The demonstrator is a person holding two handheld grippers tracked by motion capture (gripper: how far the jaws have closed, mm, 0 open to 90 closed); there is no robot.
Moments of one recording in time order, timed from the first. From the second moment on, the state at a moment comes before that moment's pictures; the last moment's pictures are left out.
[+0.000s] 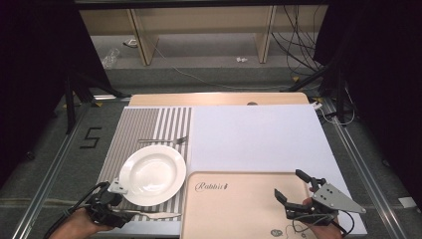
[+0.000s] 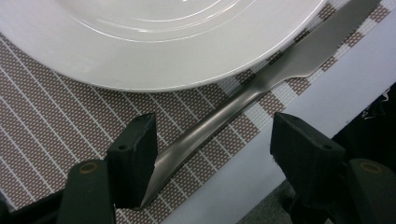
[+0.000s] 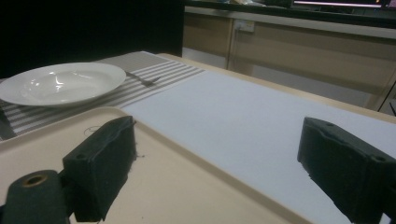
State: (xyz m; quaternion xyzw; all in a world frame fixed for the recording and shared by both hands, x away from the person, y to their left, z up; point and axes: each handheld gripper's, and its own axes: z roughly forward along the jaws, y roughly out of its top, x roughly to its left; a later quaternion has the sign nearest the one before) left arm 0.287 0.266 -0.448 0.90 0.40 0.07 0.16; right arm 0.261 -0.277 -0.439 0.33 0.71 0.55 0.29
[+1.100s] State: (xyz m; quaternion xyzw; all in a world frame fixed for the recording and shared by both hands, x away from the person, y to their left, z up) left arm 0.306 0.248 -0.462 0.94 0.34 0.04 0.09; right arm 0.262 -0.274 -0.440 0.32 0.72 0.54 0.29
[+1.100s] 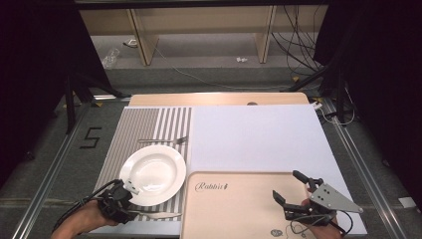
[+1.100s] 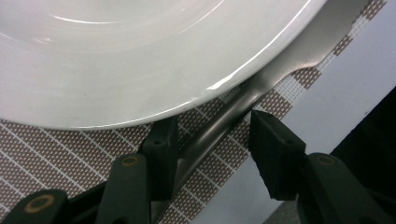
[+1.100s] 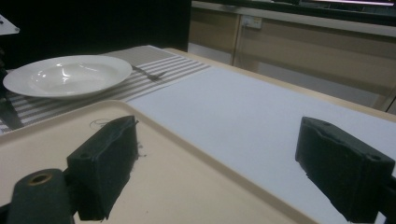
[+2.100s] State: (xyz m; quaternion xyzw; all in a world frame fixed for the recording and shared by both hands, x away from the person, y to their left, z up) left arm 0.293 0.231 -0.460 0.96 0.25 0.06 0.05; right arm 0.261 -0.273 -0.440 0.31 0.73 0.54 0.30
